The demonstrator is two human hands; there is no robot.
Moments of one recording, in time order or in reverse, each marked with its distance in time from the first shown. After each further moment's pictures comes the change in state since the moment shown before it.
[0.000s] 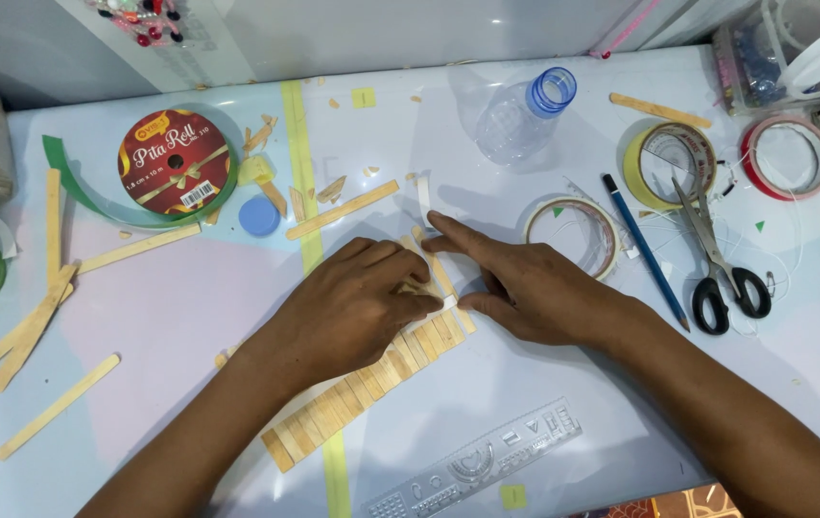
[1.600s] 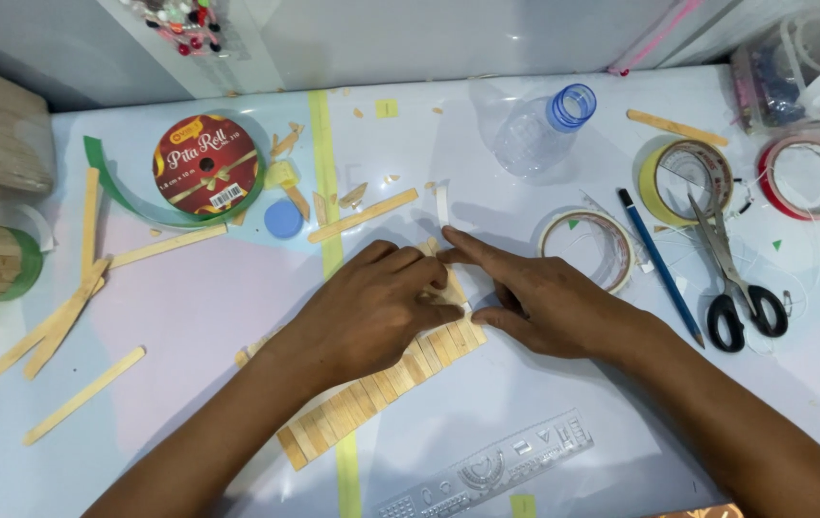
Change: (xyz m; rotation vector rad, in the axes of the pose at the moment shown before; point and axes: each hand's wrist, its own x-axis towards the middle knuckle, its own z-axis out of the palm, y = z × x) left_hand 0.000 -0.001 0.004 0.111 -0.040 0.011; right_hand 0.001 0.013 0.006 -0.031 -0.025 0.033
